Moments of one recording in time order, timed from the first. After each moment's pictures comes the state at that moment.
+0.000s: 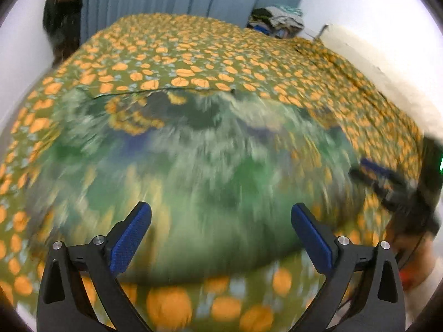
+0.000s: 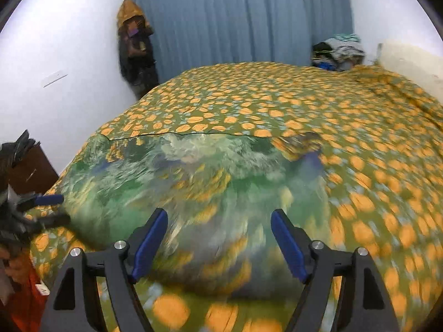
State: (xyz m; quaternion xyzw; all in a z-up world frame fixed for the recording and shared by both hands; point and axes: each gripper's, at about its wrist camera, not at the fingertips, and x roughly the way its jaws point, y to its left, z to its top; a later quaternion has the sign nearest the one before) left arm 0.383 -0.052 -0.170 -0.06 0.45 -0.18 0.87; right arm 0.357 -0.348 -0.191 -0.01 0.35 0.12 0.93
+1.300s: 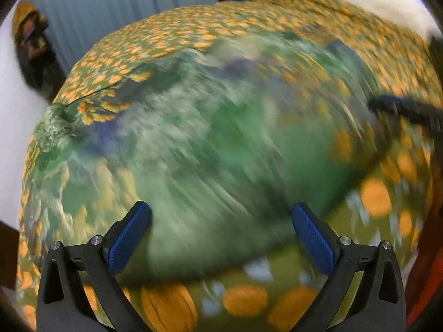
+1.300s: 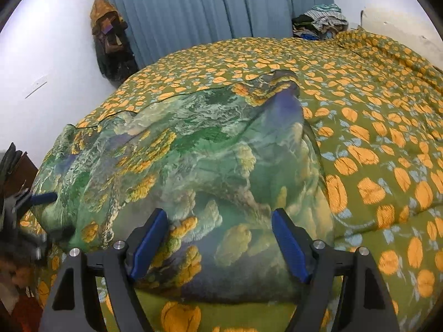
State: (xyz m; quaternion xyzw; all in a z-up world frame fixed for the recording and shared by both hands) left arm 0.319 -0.101 -0.223 0.16 0.45 -0.18 0.86; right arm 0.348 -0.387 -0.239 0.06 0.39 0.08 0.91
